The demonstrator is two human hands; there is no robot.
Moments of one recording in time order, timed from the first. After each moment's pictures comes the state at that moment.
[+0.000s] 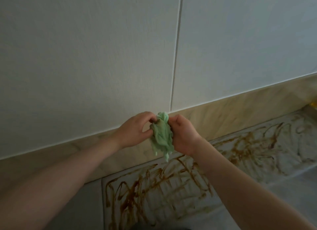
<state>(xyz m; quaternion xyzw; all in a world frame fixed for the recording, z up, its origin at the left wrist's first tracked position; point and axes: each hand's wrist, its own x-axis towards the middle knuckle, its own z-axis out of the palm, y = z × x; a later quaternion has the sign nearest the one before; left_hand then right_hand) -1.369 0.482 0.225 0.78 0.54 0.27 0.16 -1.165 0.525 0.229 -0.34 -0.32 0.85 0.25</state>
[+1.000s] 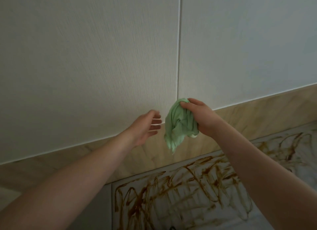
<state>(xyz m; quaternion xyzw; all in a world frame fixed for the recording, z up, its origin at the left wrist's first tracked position) -1.324 0.488 0.269 0.29 0.66 0.44 0.54 -1.120 0.570 0.295 -0.39 -0.54 0.68 0.31</state>
